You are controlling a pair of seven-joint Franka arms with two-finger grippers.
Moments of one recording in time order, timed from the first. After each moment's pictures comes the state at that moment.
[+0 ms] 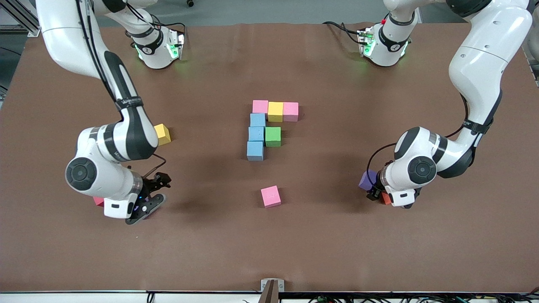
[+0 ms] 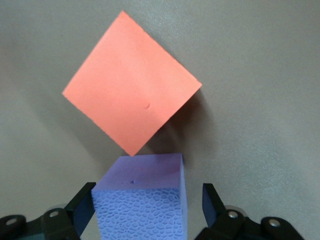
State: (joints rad) left arm 0.29 0.77 -0.61 -1.67 0.47 2.16 -1.48; right arm 0.19 0.64 -0.04 -1.45 0.09 2.06 -0.61
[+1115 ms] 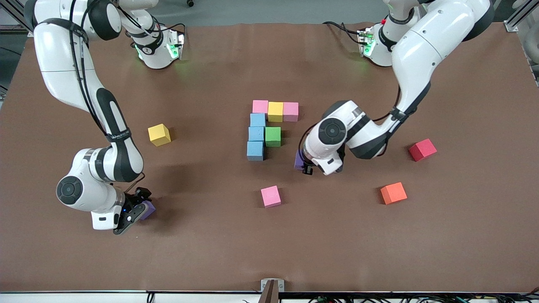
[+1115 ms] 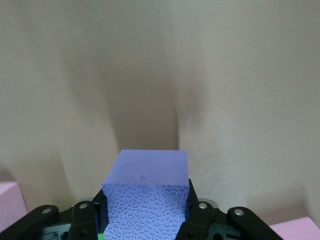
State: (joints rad) left arm -0.02 0.77 -0.72 -1.67 0.43 2.21 -2.33; right arm 0.07 0.80 -0.04 -1.46 0.08 2.26 -0.83
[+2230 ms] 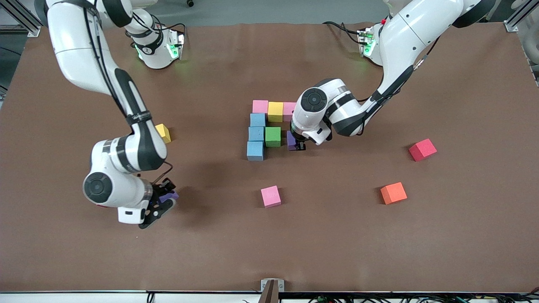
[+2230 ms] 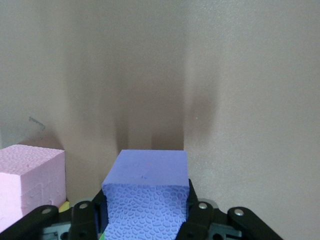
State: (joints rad) left arm -0.05 0.67 -0.74 -1.92 0.48 2.36 -2.65; right arm 0.25 0.72 -0.02 -1.38 0.09 1.99 -0.44
